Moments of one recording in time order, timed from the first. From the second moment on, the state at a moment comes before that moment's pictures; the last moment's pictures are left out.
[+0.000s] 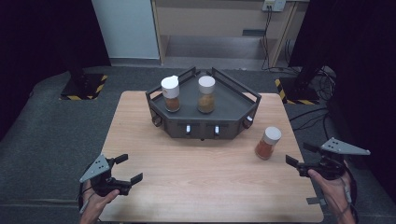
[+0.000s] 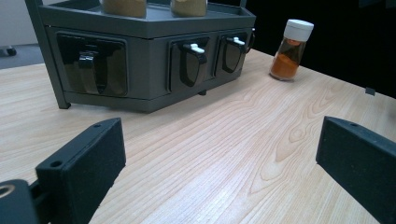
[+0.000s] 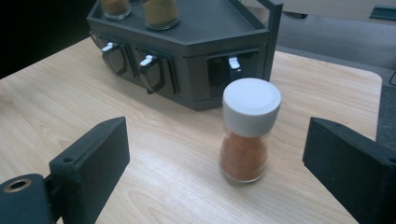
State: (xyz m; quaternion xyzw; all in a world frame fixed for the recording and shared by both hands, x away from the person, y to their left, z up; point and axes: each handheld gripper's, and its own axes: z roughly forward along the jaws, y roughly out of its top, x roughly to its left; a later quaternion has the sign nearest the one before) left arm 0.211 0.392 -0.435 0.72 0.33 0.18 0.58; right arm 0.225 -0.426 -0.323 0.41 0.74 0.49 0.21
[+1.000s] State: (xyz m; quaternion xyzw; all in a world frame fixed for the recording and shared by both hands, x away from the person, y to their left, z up) left arm 0.211 0.393 -0.435 0.72 0.33 0.18 0.58; right arm 0.290 -0.404 -0.306 0.42 0.77 0.44 0.20
